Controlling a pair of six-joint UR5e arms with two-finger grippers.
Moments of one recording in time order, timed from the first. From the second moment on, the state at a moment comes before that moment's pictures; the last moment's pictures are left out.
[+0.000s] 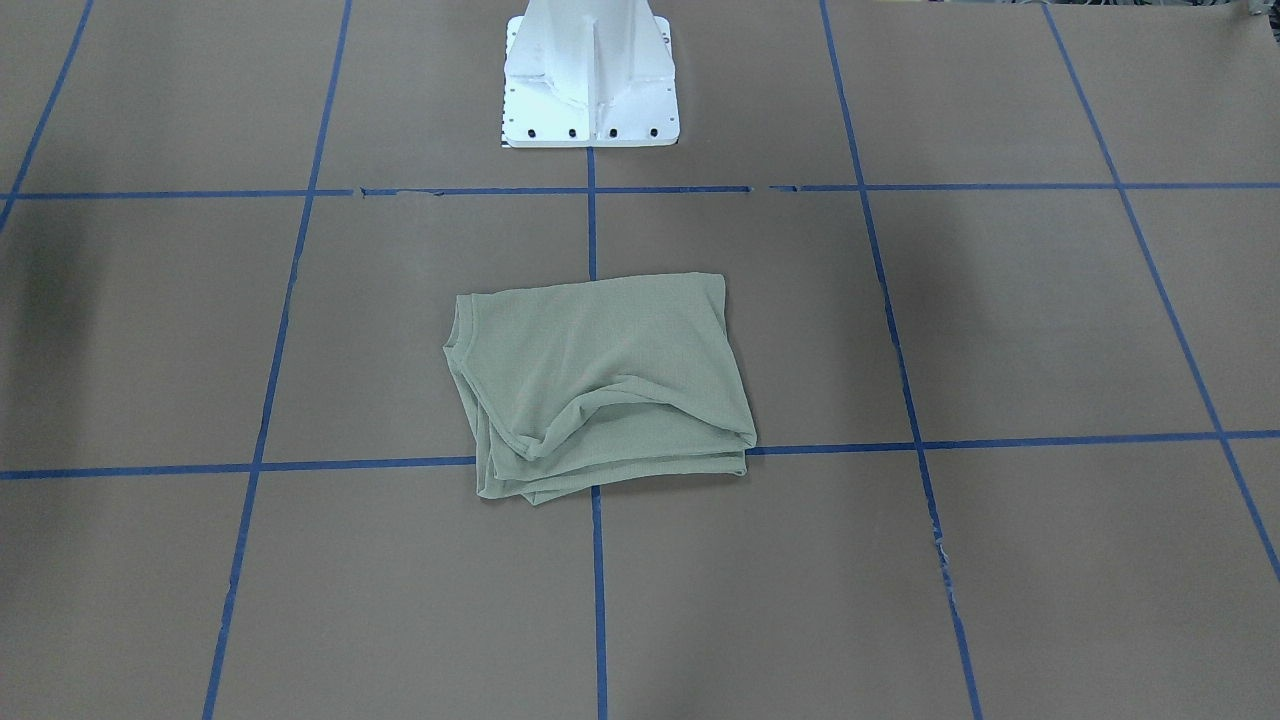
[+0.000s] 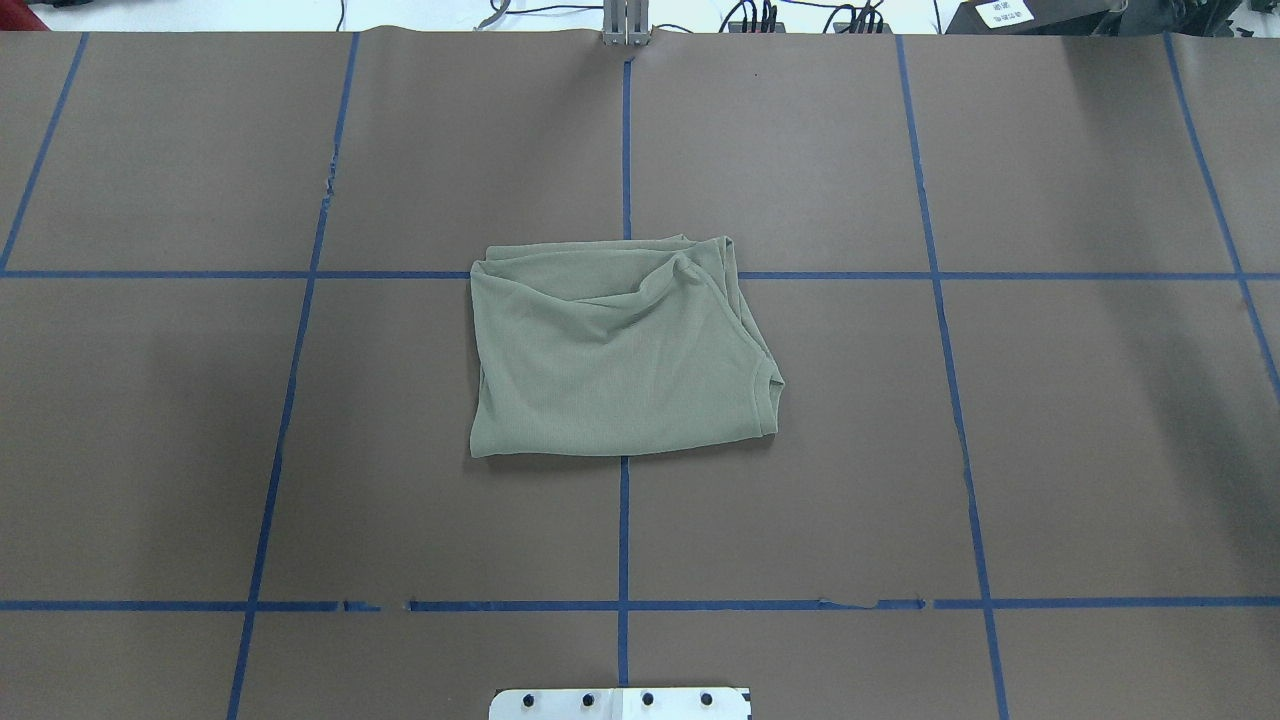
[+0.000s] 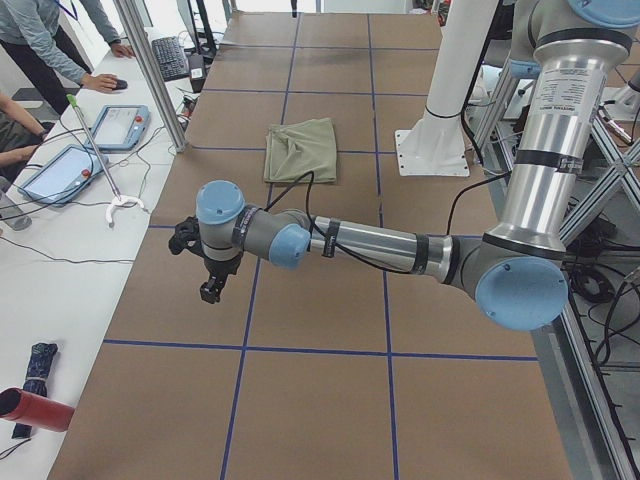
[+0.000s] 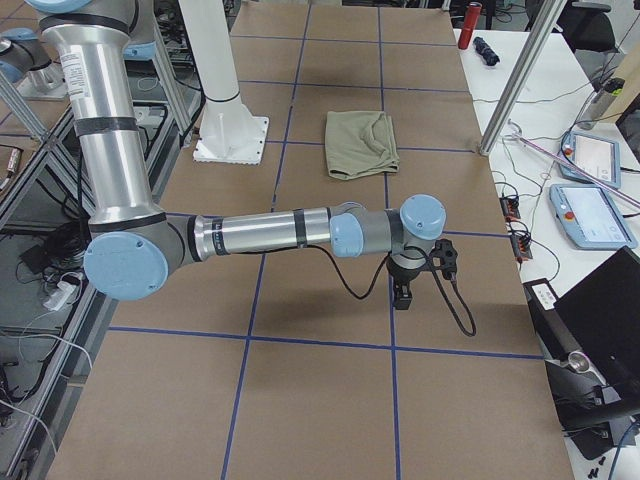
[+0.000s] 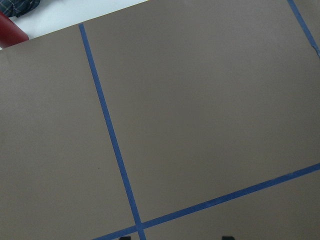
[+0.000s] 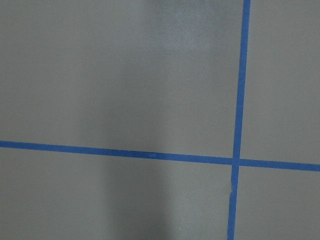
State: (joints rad) left arm -1.50 -1.73 -1.55 -1.80 -2.33 0.00; right arm 1.47 -1.41 1.55 -1.57 2.39 0.12
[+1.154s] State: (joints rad) left arm -1.49 -1.73 -1.56 -1.81 -2.33 0.00; right arm 1.46 -1.41 1.56 -1.58 2.39 0.12
